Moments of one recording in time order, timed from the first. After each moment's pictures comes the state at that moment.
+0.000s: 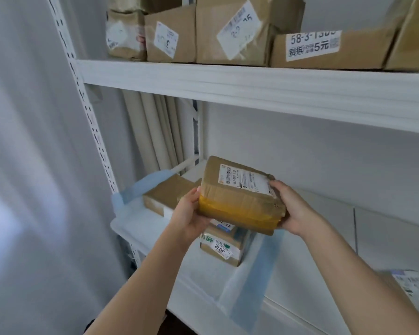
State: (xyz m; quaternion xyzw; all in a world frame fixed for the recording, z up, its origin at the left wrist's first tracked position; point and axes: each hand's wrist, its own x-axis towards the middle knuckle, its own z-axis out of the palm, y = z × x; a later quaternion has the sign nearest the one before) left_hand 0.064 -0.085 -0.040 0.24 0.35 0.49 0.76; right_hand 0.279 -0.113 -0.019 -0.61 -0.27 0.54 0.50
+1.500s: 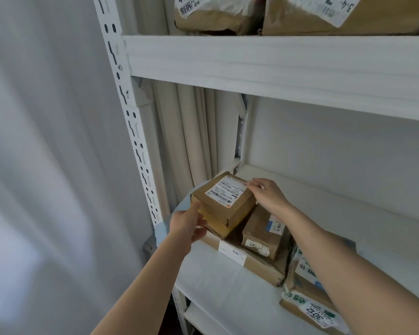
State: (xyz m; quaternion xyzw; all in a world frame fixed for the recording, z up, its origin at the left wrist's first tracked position) left_hand -0.088 0.093 -0.075 0.30 0.66 0.38 0.58; right_hand 0.113 0.117 -0.063 -0.69 -0.54 0.33 0.35
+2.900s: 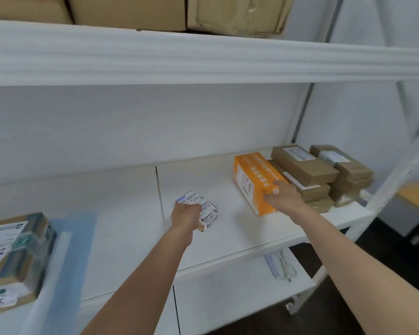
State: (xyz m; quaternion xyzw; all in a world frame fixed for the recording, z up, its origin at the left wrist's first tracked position) left_hand 0.408 -0.280 -0.104 0.58 0.43 0.16 0.68; right_hand 0.556 -0.470 -0.072 -0.92 -0.10 0.13 0.36
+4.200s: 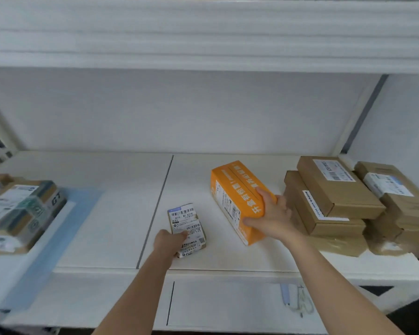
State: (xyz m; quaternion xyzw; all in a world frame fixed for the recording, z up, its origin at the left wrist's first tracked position) left_hand 0.441 -0.304 -0.195 0.53 0.61 0.16 0.57; right_hand 0.636 -0.465 -0.123 -0.88 -0.31 0.21 0.31
